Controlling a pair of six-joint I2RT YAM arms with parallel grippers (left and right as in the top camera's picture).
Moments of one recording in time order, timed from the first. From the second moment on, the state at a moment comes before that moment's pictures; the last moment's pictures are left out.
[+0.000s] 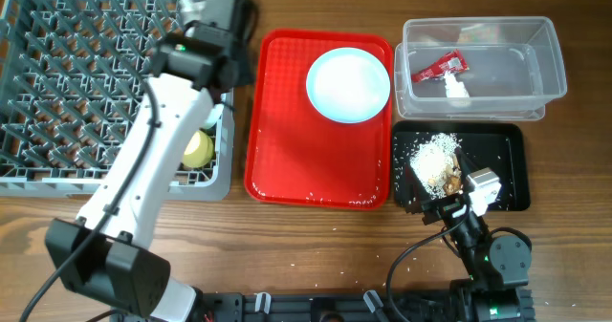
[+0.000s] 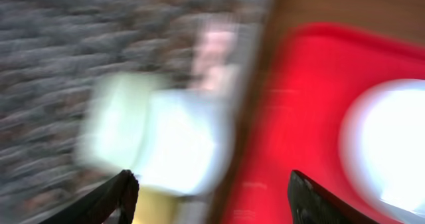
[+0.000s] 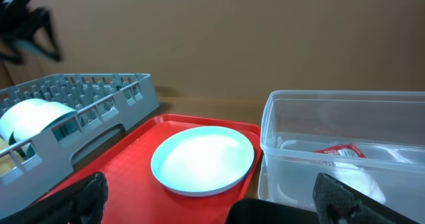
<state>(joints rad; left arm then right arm) -0.35 1.69 1.64 -1.02 -0.35 -0.47 0.08 0.01 0.01 0.02 -0.27 0.11</state>
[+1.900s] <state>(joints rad) -0.04 1.70 1.61 -0.98 -1.15 -0.15 0.08 0.01 0.01 0.02 -0.27 0.11</state>
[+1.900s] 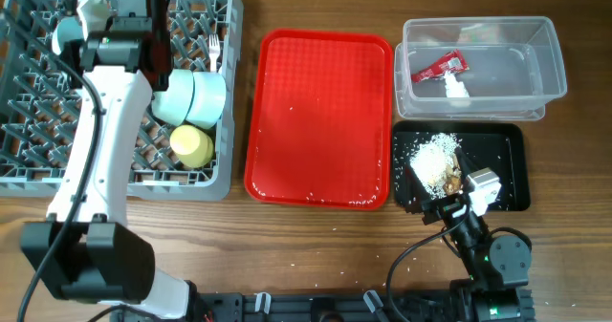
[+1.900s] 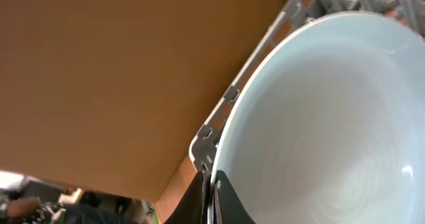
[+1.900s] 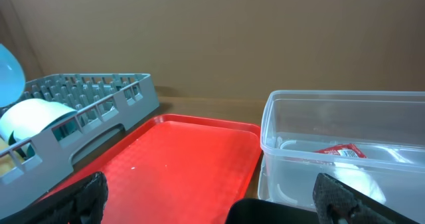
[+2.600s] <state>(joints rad) 0.09 1.74 1.61 -0.84 -0.81 0.43 0.08 0.01 0.01 0.02 -0.27 0.11</state>
